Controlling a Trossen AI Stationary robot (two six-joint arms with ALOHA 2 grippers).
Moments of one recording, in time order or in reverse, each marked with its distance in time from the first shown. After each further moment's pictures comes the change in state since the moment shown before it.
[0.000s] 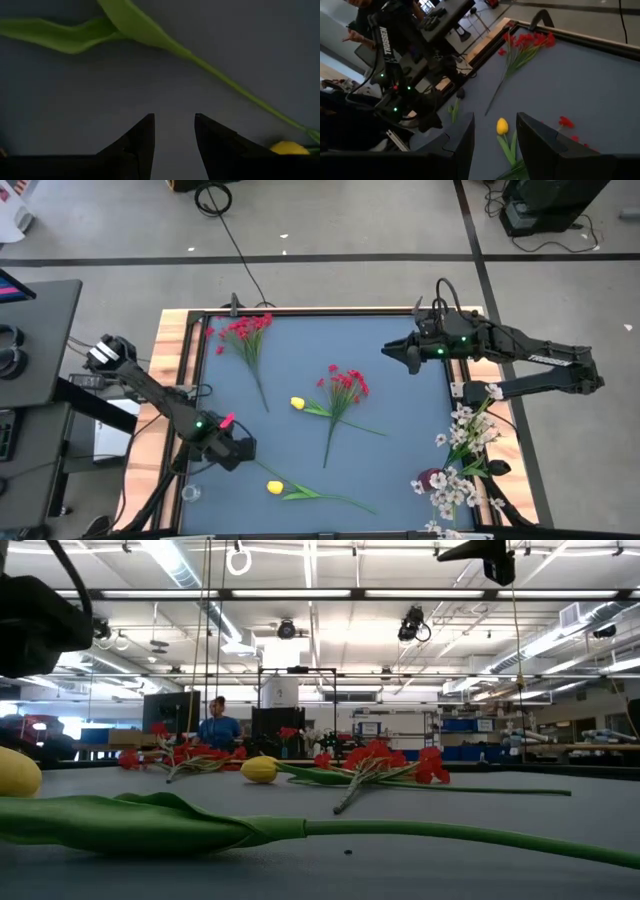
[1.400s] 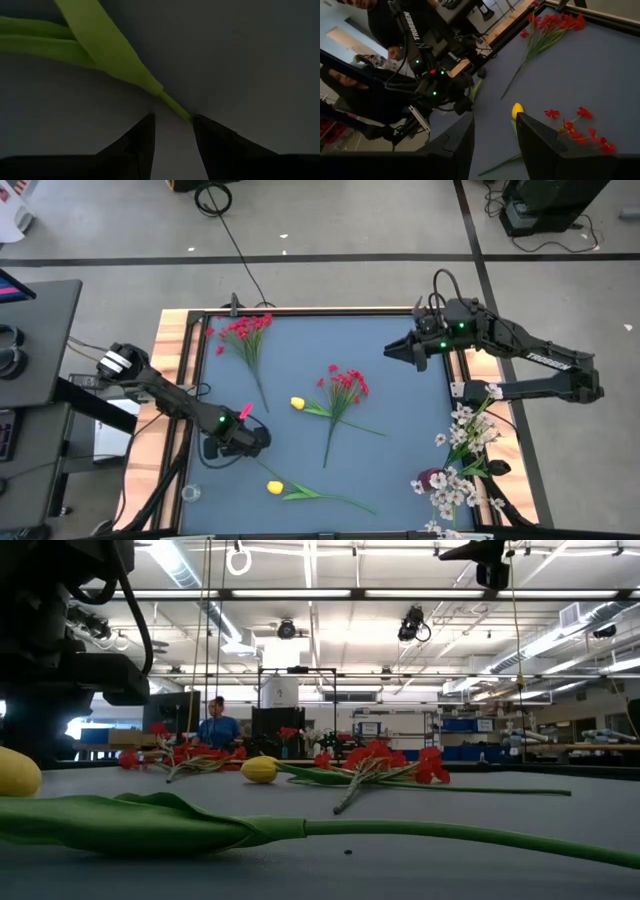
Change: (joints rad) left arm 0.182 0.161 0.003 0.064 0.038 -0.017; right arm -0.170 0.000 0.000 -0.014 -0.337 -0.090
